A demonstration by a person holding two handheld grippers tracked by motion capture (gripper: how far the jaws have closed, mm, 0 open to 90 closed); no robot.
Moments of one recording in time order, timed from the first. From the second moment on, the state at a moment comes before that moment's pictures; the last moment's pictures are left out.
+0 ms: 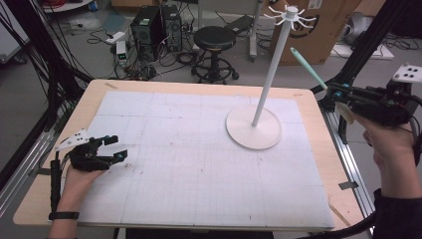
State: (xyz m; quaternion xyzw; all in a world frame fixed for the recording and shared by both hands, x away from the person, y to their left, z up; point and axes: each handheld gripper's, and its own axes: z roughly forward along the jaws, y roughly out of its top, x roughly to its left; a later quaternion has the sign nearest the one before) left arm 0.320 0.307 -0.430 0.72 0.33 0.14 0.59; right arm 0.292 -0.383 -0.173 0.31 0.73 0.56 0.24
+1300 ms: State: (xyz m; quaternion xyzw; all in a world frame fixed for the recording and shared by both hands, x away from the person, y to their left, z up) left arm 0.321 0.305 -0.431 0.73 0.32 0.14 0.59; right arm 0.310 -0.402 -0.140 0.35 0.71 0.54 0.28
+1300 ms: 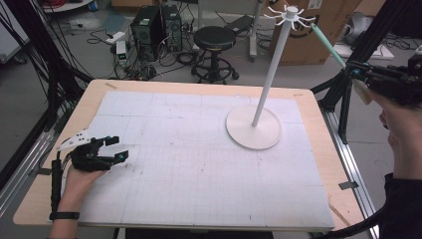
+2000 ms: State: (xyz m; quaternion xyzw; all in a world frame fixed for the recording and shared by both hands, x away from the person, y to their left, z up) left arm 0.321 0.304 -0.432 0.73 0.32 0.13 0.59; right arm 0.320 -0.387 -0.143 0.35 0.73 0.52 0.27
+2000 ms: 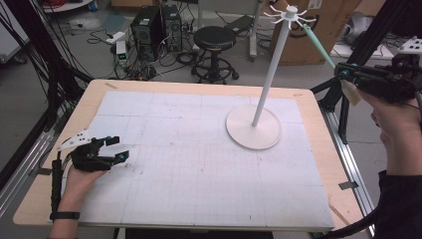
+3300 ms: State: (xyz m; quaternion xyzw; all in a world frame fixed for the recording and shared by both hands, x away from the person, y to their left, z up) left arm 0.323 0.304 -0.435 0.73 0.33 0.14 0.58; right arm 0.302 -0.342 -0.318 0.28 0.76 0.56 0.16
